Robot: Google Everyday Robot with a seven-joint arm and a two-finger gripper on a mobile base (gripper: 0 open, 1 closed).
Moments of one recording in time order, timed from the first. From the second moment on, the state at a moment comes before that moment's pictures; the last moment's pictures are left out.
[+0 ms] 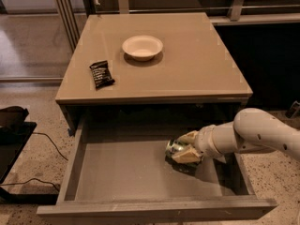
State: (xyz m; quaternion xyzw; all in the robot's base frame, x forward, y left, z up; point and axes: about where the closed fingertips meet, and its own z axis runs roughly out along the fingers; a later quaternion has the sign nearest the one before) arm 0.508 -0.111 0.630 -0.51 0.77 0.21 0.32
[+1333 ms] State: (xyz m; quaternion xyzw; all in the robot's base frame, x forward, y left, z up) arm 0.505 -0.110 0.622 -0.50 0.77 0.22 0.33
